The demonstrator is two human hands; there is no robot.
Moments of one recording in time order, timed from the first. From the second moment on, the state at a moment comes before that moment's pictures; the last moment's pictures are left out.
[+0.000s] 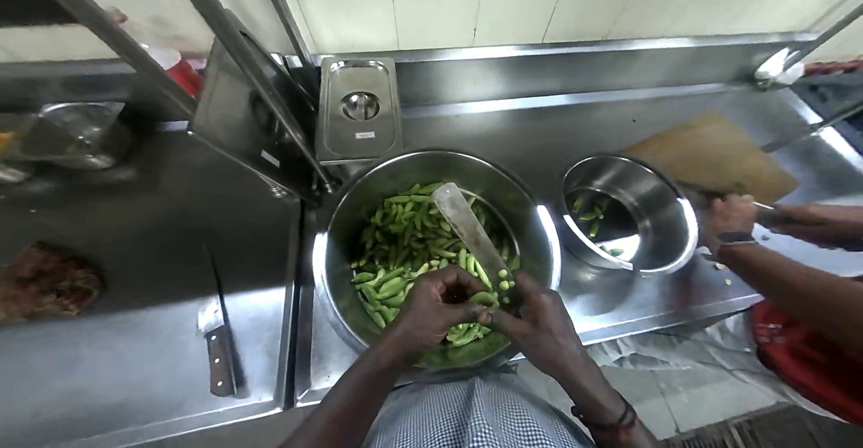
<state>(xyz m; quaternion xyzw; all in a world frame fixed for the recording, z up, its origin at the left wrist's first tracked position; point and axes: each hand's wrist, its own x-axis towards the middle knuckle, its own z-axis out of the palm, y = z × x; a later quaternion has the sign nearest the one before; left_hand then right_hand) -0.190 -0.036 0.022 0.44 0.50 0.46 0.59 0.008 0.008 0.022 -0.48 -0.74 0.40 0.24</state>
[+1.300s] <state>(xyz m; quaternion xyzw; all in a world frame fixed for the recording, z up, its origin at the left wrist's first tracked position) -0.192 -0.019 0.015 0.17 0.51 0.54 0.64 0.011 0.004 0.016 -0.47 -0.80 0.26 0.27</state>
